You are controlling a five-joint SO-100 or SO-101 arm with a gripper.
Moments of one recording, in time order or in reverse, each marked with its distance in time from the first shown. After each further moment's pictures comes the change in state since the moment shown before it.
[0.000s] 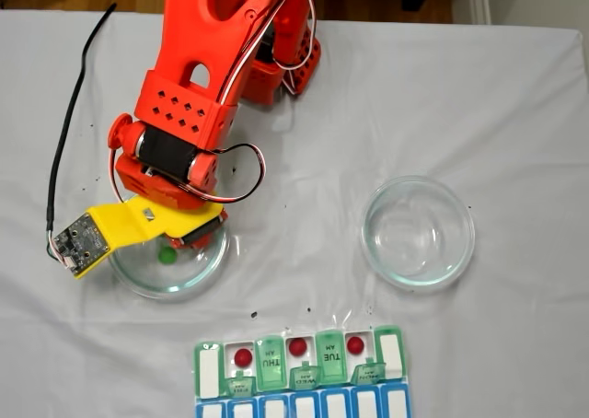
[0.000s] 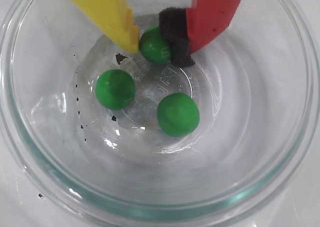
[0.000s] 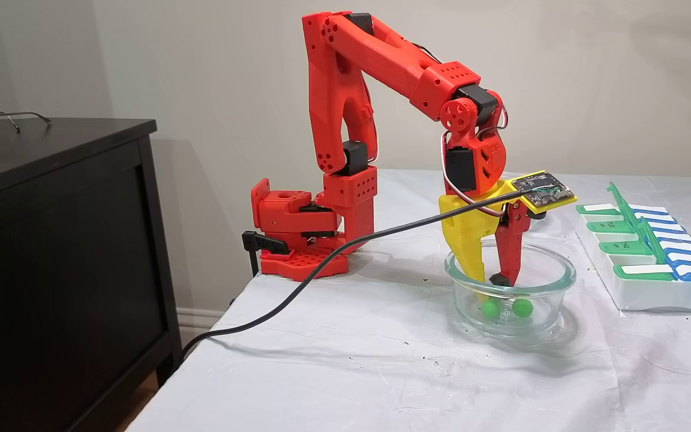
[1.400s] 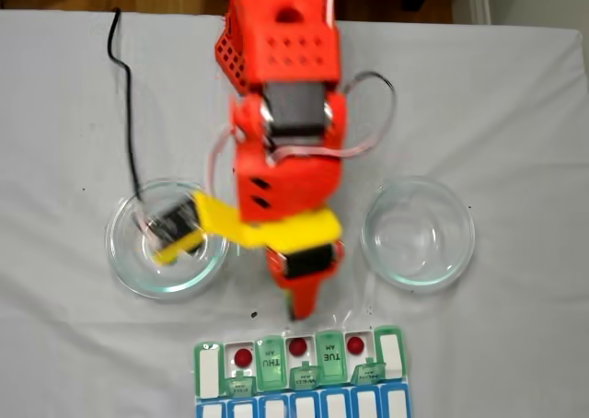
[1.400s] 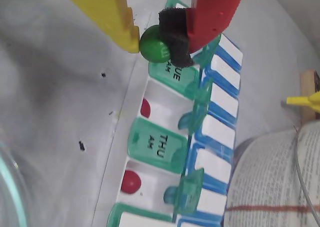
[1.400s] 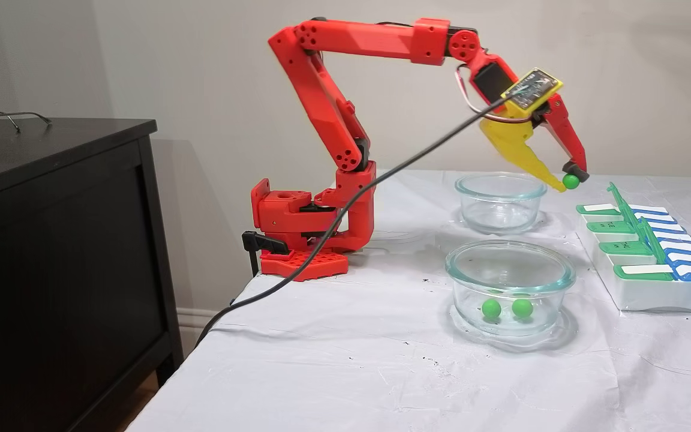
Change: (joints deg) arm -30.8 12.0 -5.3 -10.3 46.7
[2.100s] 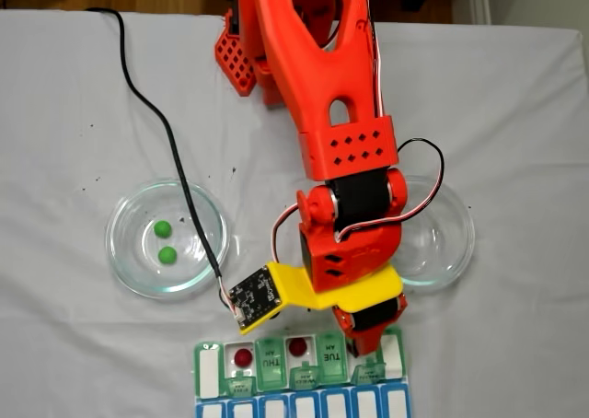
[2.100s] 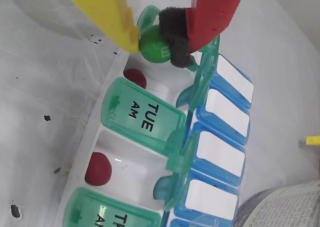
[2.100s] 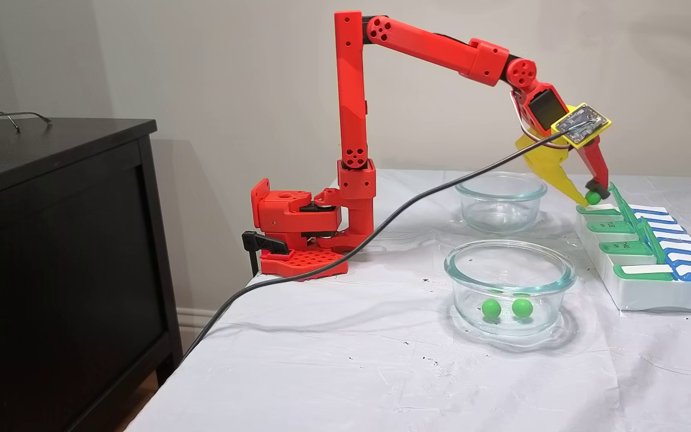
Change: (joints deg) arm -8.7 -18.9 -10.1 -9.7 7.0
